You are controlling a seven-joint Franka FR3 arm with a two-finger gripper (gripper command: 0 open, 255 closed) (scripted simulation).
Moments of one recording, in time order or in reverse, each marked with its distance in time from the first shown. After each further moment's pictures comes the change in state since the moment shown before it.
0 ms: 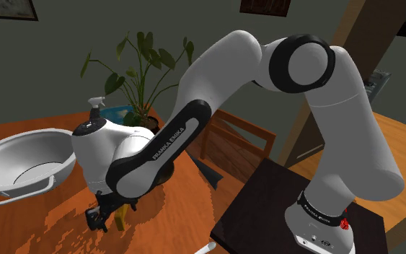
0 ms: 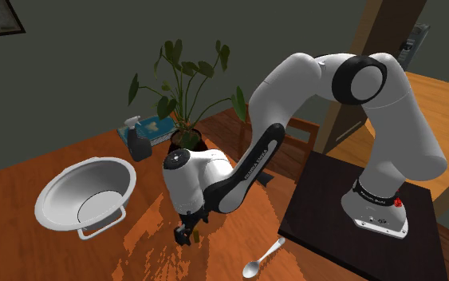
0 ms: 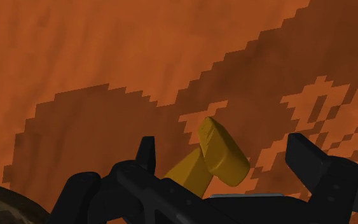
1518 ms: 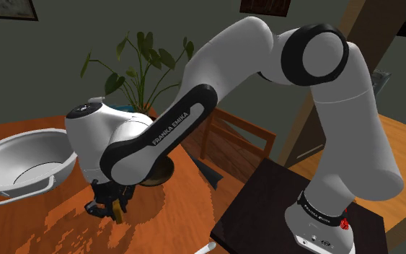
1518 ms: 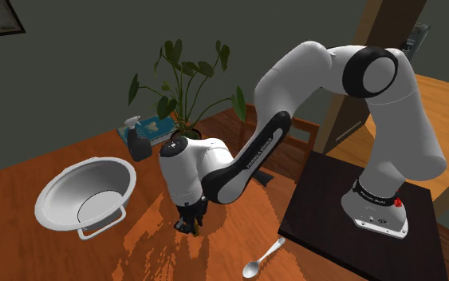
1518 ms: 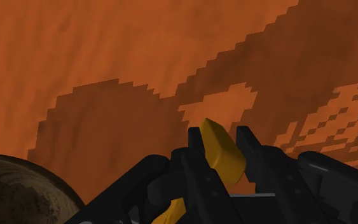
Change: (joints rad) arm -0.018 -0.070 0.027 0.001 0.031 -0.068 -0.015
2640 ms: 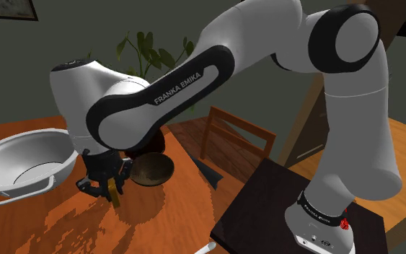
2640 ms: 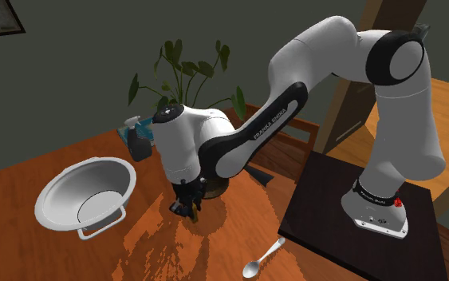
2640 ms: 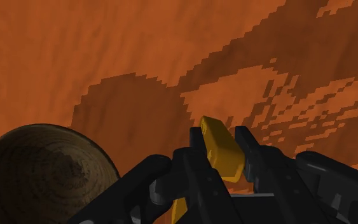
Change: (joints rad) arm -0.034 -0.137 0.047 0.034 0.069 -0.161 -0.036
